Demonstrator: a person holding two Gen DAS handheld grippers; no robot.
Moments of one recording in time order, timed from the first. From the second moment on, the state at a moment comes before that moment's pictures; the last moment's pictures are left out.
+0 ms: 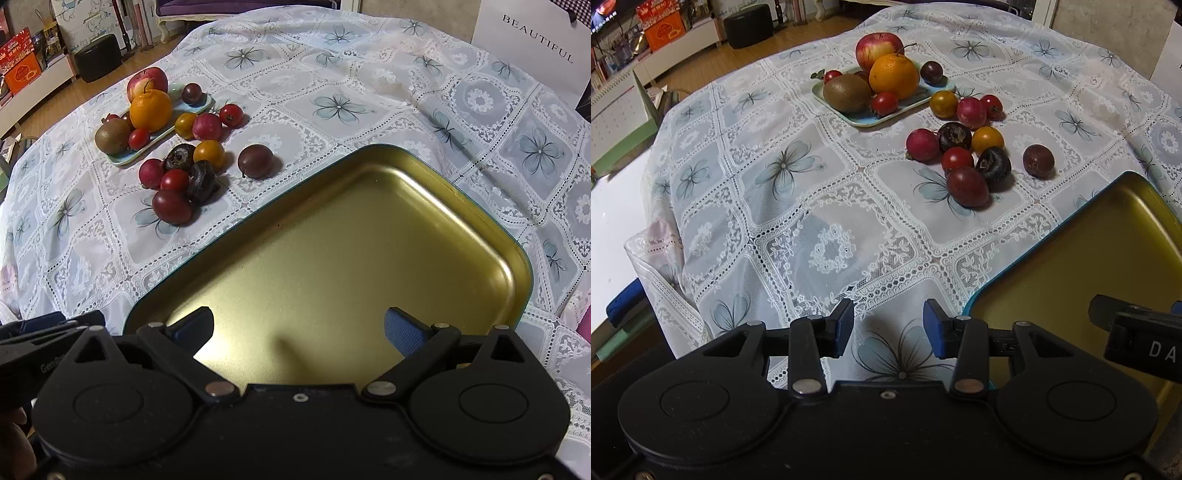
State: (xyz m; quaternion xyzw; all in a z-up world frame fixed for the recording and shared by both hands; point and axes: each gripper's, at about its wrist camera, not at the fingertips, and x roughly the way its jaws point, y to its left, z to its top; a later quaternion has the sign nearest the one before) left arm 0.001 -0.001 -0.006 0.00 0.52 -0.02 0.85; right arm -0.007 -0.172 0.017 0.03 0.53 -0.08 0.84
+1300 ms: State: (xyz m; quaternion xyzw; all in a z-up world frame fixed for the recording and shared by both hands) left arm 0.002 0.001 -0.004 0.00 0.53 -0.01 0.85; right arm -0.009 -0.167 0.018 0.03 0.53 -0.08 0.84
